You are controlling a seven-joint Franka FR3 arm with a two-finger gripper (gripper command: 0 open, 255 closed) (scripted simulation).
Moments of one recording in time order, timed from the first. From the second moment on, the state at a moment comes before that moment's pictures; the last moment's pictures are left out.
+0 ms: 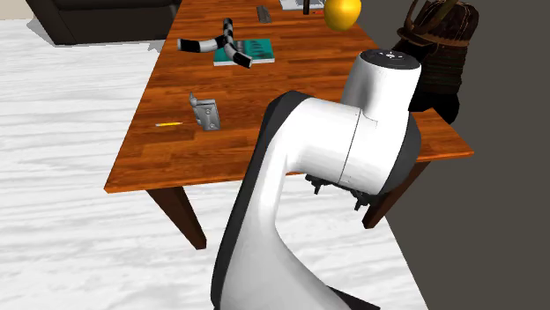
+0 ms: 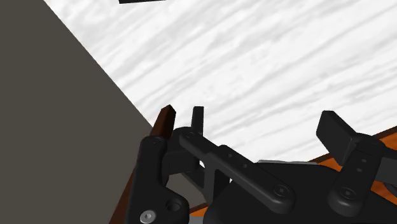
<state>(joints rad) 0.01 -0.78 -0.02 -2.38 -0.02 1.63 0.08</state>
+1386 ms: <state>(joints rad) 0.15 -0.36 0.29 -1.93 0.09 1.62 0.32</state>
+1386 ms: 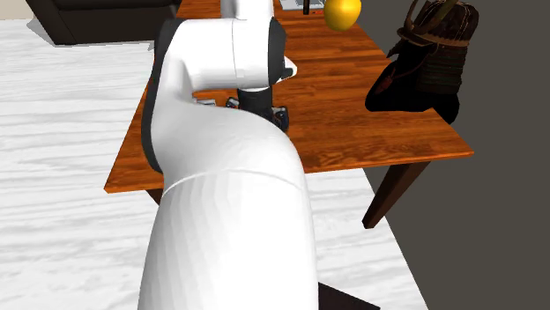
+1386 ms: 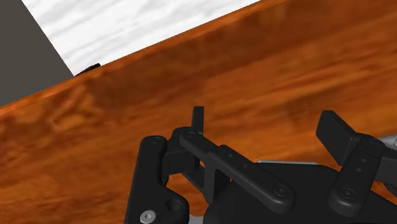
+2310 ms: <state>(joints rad) 0.29 0.11 0.50 -1.35 -0.07 1.48 0.54</state>
